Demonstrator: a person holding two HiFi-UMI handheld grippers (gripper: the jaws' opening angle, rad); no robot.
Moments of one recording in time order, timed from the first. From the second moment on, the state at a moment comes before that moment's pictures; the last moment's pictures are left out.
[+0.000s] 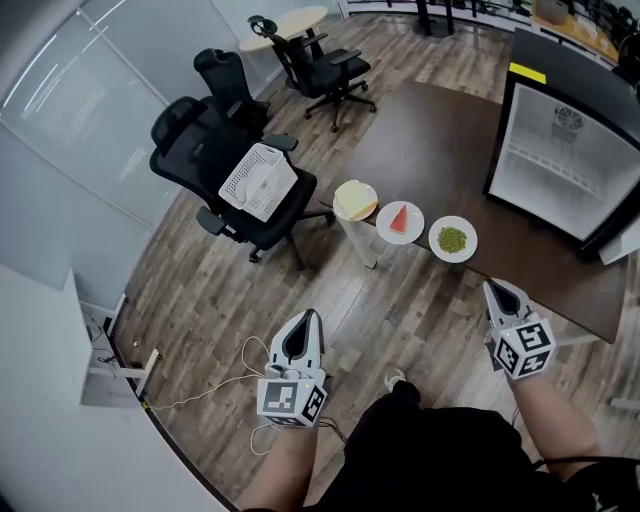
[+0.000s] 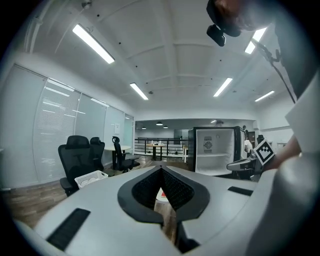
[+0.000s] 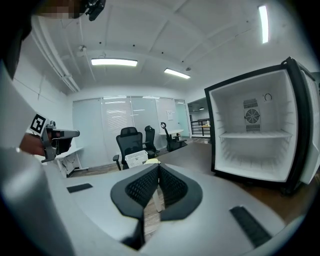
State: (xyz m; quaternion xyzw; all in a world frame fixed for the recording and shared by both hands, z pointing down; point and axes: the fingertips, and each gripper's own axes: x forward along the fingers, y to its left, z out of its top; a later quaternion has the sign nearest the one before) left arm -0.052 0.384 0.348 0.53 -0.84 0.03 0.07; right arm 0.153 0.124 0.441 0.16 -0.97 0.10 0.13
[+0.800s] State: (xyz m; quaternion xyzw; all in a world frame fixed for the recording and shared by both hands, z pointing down) left arm -0.189 0.251 0.372 0.65 -0.75 0.03 0.08; right arm 0.053 0.116 0.513 0.24 -0.93 0.26 0.12
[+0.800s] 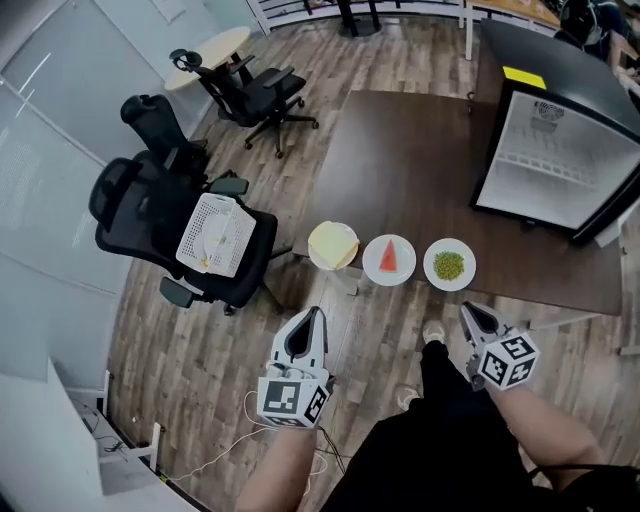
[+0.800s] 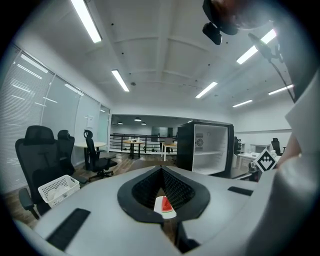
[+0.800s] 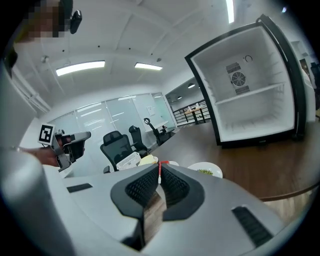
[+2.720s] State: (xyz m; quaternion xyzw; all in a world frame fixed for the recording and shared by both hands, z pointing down) left arm -0.185 0.169 0.444 0.65 -0.73 0.15 0.15; right arm 0.057 0.034 0.720 0.35 -0.61 0.71 -0.03
